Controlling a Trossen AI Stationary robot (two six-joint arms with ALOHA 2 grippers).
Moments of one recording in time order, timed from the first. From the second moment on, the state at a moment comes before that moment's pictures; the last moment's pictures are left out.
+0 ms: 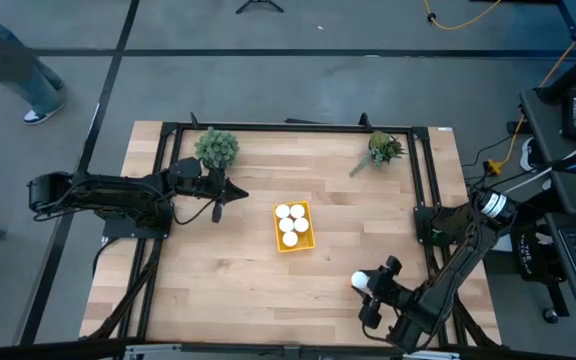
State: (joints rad) left arm 0.35 0.95 0.22 0.44 0.31 0.02; right arm 1.01 1.76 1.11 -0.87 0.87 1.55
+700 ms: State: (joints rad) left arm 0.34 0.95 0.22 0.44 0.31 0.02; right arm 0.80 1.50 1.14 -0.84 0.85 1.02
